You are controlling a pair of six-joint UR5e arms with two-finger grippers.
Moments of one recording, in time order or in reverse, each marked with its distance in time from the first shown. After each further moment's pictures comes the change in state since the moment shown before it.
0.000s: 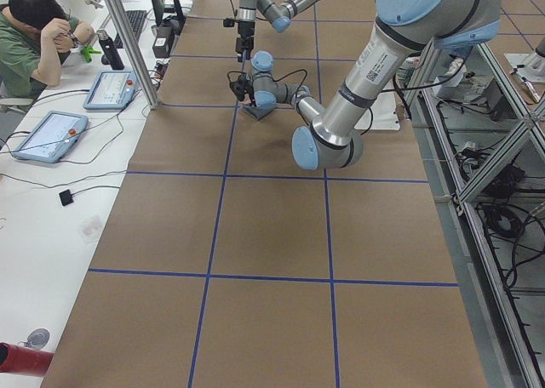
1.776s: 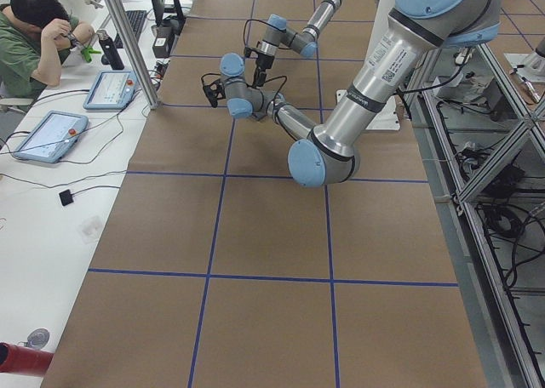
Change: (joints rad) left arm -0.216 0.122 -0.083 0.000 -0.339 0.217; right arm -0.294 0.041 -0.063 0.148 -0.500 -0.389
